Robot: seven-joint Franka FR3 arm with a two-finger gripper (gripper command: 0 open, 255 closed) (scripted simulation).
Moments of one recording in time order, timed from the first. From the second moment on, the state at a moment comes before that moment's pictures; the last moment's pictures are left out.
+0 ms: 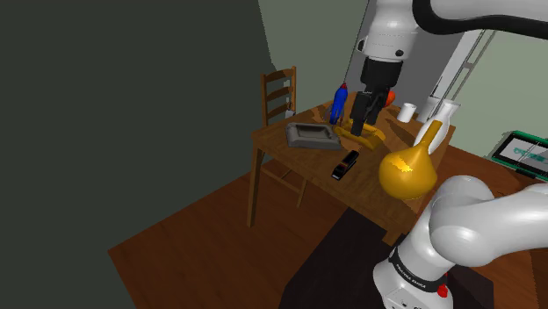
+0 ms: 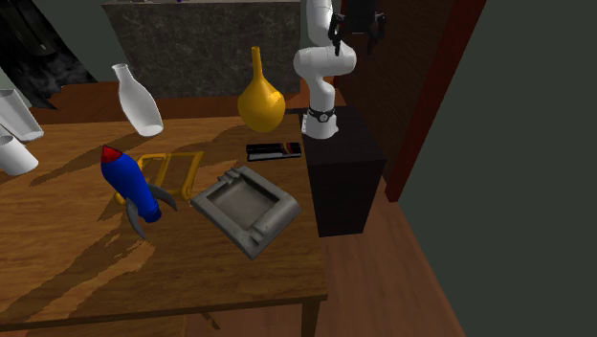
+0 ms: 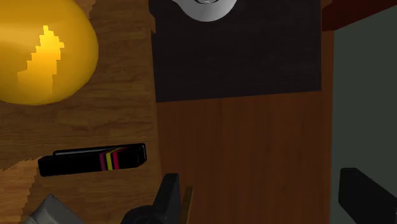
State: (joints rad) arm 0.02 -0.83 0.04 -2.34 0.02 1.43 0.07
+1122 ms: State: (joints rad) arm -0.27 -0.57 0.02 -2.53 0.00 1.92 0.56
